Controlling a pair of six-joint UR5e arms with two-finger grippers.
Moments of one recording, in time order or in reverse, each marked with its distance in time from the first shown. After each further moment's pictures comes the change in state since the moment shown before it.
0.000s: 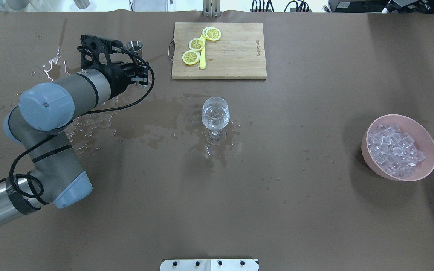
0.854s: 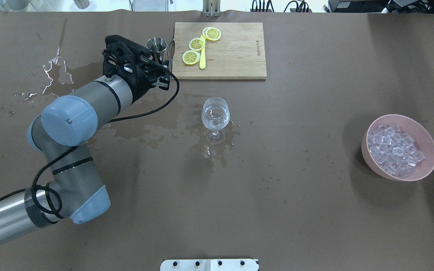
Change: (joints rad) left arm 0.109 -0.061 -0.018 0.005 0.200 0.224; right arm 0.000 0.006 -0.001 0.000 0.000 0.002
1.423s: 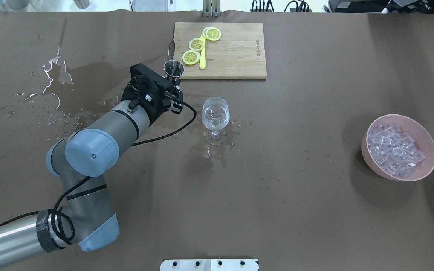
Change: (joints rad) left arm 0.079 -0.005 -0.001 0.006 0.092 0.190; right arm 0.000 0.000 0.001 0.000 0.003 0.008
